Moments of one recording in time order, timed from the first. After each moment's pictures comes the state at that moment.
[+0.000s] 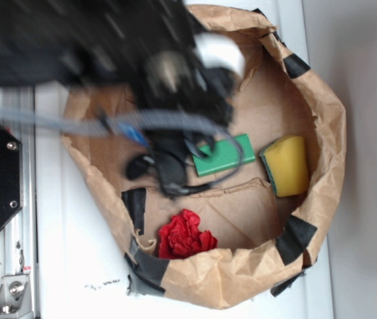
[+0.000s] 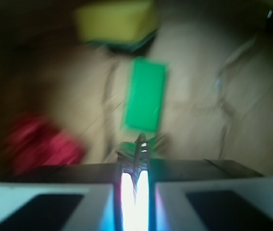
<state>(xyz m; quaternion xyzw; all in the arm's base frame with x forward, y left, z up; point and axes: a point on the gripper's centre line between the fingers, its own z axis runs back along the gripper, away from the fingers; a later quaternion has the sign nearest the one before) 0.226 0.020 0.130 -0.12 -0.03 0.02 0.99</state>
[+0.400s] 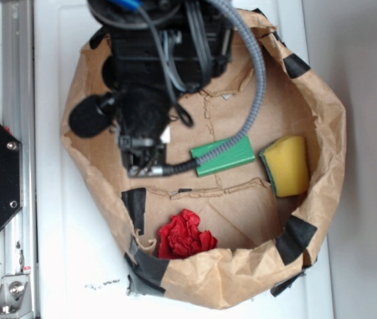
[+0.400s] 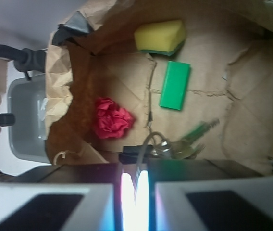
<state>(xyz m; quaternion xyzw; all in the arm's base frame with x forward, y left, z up) 0.219 0.024 0.192 -0.15 0.00 0.02 0.99</state>
